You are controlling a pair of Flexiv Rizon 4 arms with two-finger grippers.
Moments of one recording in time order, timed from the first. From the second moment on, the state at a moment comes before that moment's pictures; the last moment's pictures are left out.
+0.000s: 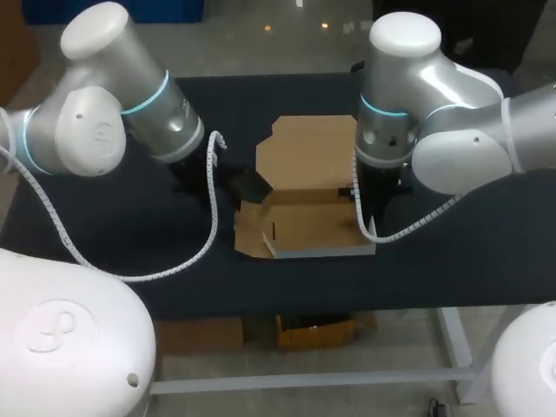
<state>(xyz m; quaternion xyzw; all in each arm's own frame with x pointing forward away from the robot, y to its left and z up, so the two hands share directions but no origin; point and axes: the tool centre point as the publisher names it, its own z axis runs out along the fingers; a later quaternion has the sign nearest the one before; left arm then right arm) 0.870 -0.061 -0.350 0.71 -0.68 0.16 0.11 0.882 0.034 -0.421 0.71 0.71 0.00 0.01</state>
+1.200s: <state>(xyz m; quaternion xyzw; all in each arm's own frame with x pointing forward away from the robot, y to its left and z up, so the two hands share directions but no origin) 0.866 -0.063 -0.394 0.66 -0.67 0.25 0.22 0.882 0.034 -0.421 0.71 0.71 0.00 0.01</state>
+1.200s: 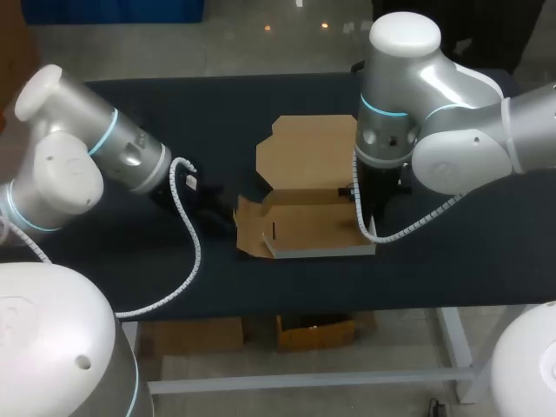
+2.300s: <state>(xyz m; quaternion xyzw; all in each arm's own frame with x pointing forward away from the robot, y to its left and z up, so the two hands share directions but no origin) 0.859 -0.114 -0.368 0.62 -0.70 0.27 0.23 0.882 0.034 -0.421 0.71 0.71 0.00 0.01</state>
